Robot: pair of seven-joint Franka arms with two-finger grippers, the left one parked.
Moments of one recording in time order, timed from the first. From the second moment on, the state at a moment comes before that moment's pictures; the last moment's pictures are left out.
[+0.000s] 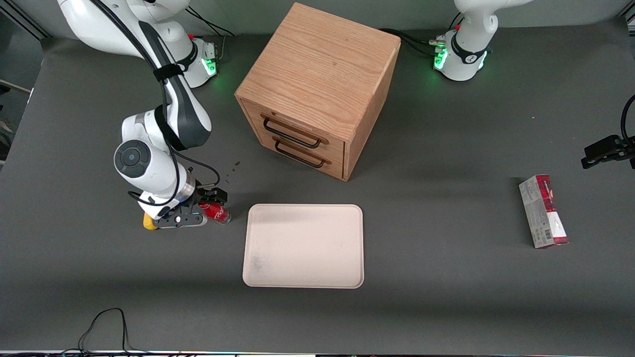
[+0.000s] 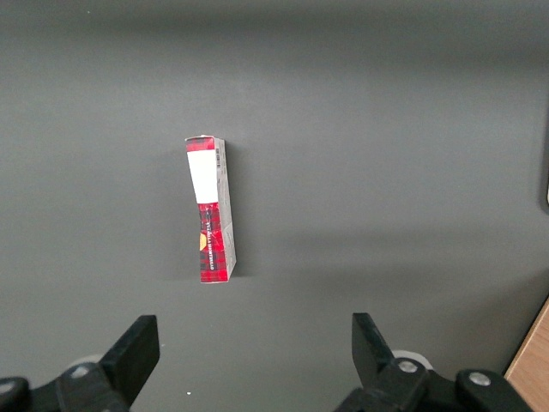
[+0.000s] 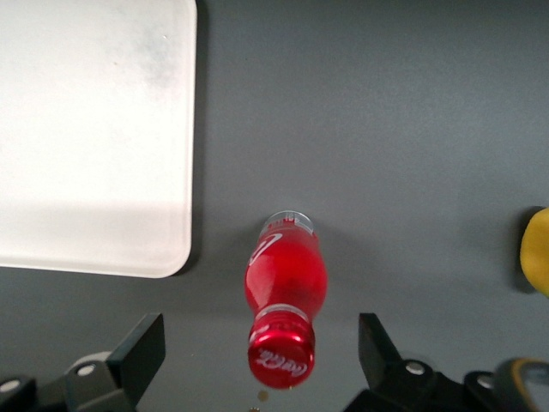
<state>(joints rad) 0.40 0.36 -0.12 -1.87 0.06 2.20 0.22</state>
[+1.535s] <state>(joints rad) 0.40 0.37 -0.13 -1.78 0.06 2.09 0.22</state>
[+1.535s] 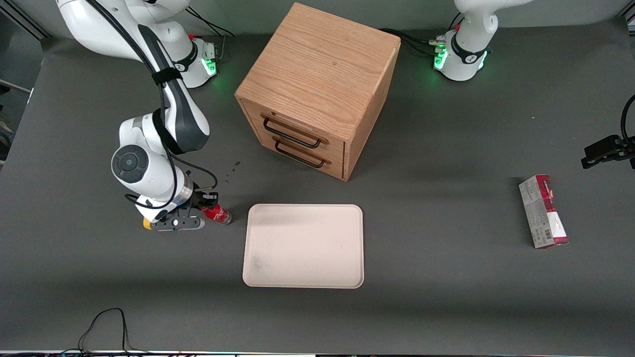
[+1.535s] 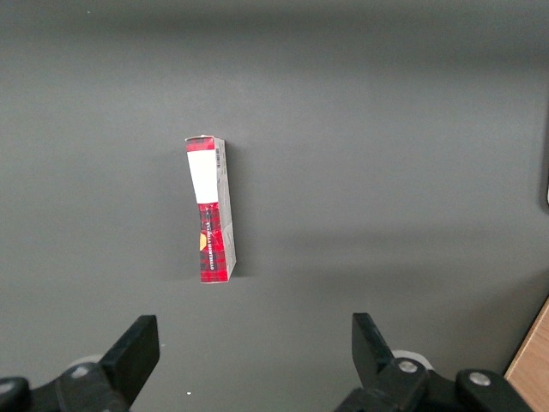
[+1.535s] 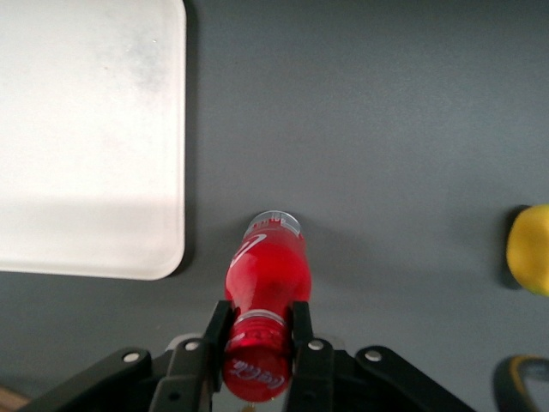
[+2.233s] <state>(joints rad) 0.40 0.33 -0.15 -1.34 0.06 1.55 0.22</state>
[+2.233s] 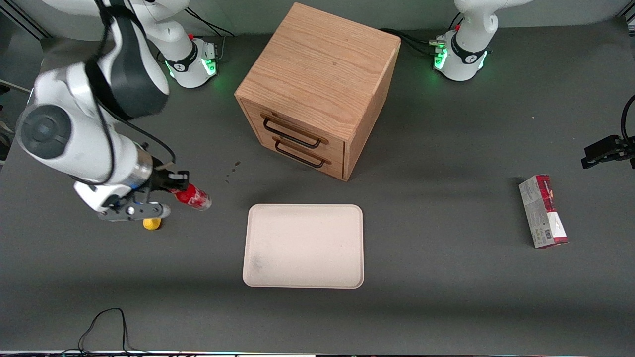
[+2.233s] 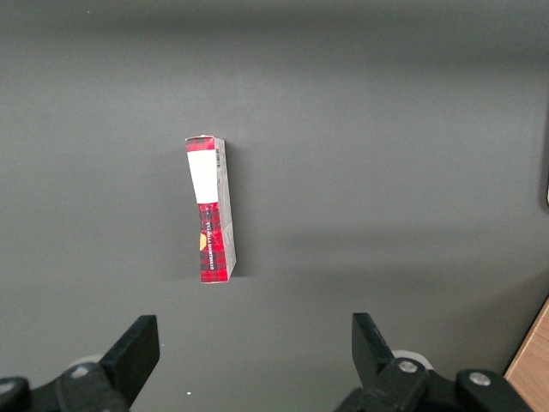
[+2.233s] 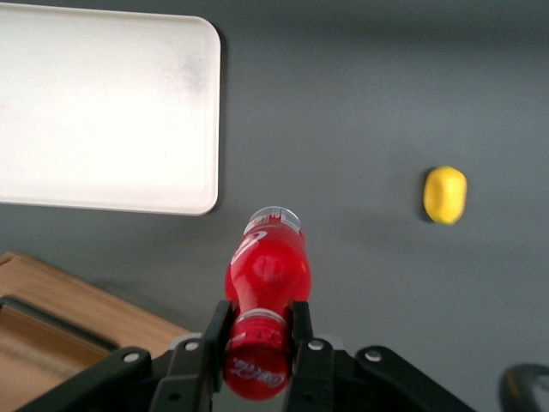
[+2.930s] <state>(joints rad) 0.41 0.44 -0.08 -1.04 0.06 1.46 0.22</state>
